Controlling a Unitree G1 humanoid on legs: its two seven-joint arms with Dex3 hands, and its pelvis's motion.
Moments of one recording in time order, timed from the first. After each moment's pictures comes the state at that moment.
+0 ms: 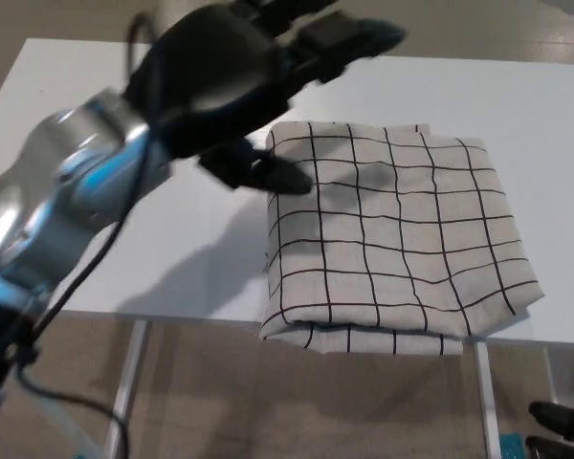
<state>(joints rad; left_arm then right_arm) -0.70 0.59 -0.27 0.09 0.55 -0.43 -0.18 0.34 -0.07 -0.19 0.20 0.01 -0.39 0.03</state>
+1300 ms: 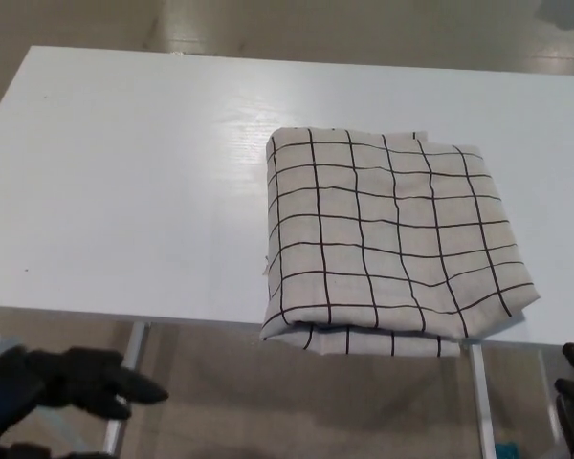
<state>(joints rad) 0.29 0.66 0.14 -0.14 -0.04 -0.33 -0.55 0.26 -0.07 -0.26 0.14 0.01 -0.36 0.02</state>
